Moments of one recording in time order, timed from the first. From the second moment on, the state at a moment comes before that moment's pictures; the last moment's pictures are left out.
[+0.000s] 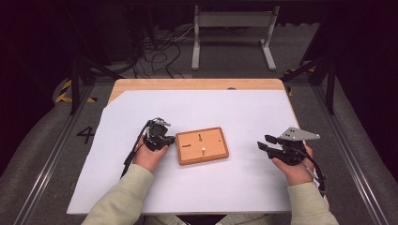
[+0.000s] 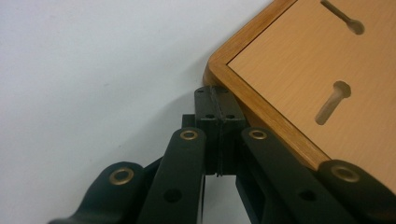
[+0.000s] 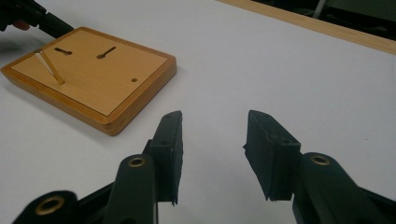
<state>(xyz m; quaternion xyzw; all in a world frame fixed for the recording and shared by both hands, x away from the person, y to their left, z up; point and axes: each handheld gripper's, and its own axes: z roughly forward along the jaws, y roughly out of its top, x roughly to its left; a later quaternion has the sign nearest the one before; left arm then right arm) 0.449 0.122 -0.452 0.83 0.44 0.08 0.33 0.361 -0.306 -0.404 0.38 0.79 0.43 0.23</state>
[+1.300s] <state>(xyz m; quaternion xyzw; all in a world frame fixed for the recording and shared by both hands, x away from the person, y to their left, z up) 0.400 0.177 -0.431 0.81 0.42 0.11 0.39 0.384 -0.195 -0.441 0.25 0.91 0.29 0.14</state>
